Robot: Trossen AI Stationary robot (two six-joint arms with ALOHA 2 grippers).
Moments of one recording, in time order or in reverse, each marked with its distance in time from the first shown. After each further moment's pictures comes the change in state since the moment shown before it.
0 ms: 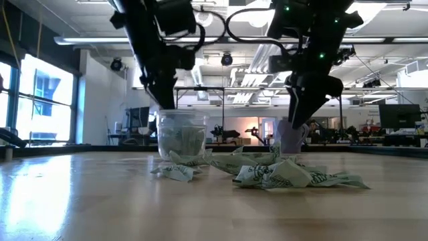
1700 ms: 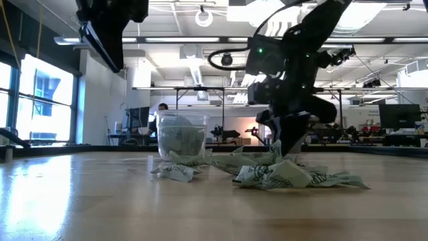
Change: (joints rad) left arm -0.331 -0.238 0.084 -0.498 -0.208 -0.646; right arm -0.095 0.260 0.024 0.228 -0.398 -0.327
